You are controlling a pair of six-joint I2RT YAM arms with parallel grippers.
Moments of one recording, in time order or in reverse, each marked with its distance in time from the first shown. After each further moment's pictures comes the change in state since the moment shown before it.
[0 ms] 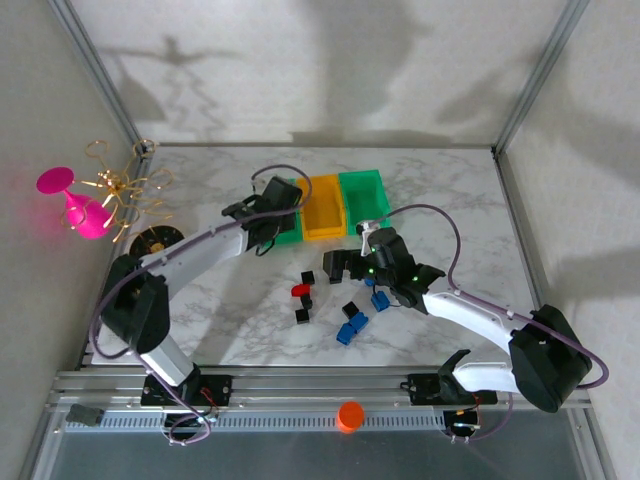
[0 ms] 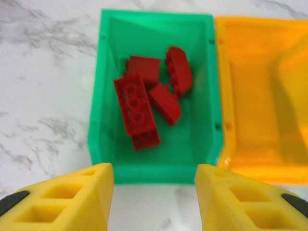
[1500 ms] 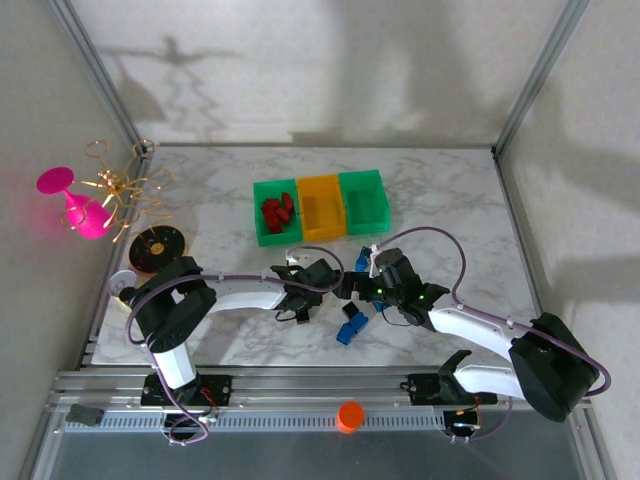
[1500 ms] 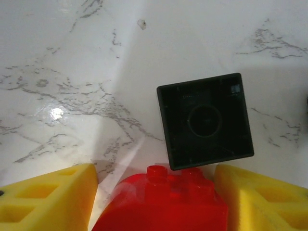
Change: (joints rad) left arm -0.329 0.148 -0.298 0.109 0.043 -0.291; right arm -0.001 -0.060 -0.188 0.047 -0.059 0.082
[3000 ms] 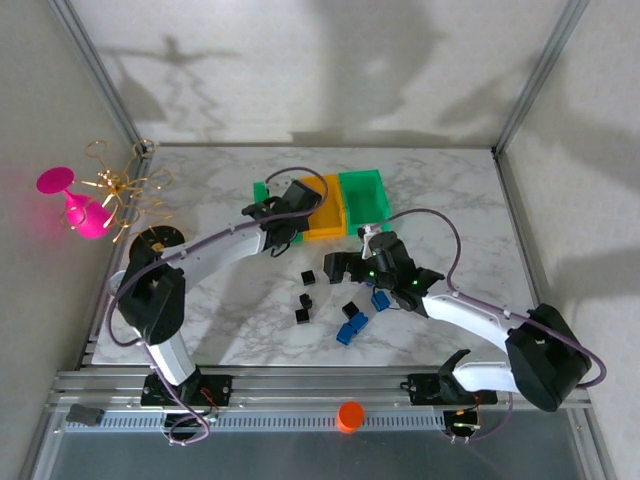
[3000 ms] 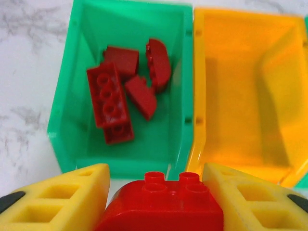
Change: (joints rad) left arm 0.287 -0.004 0.434 -0.135 -0.120 0.196; right arm -0.001 0.074 0.154 0.013 0.061 -0.044
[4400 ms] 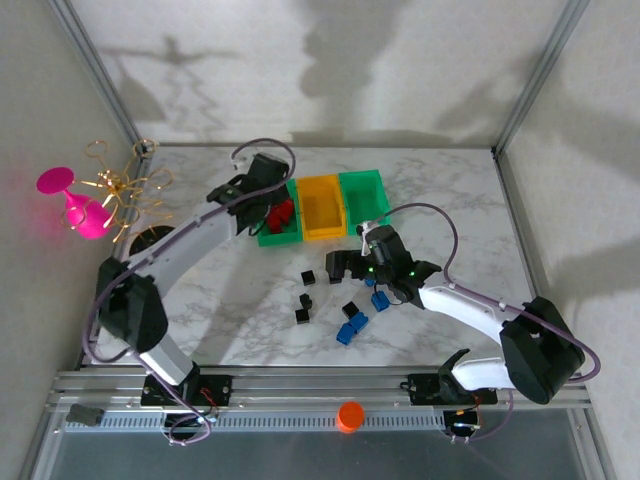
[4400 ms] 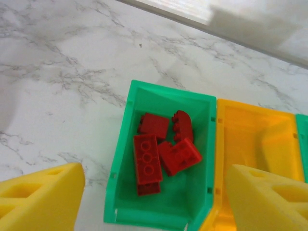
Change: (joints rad) left arm 0.130 -0.159 0.003 -0.013 0.016 0.033; right arm -0.024 0.042 0.066 -0.134 0.019 -0.061
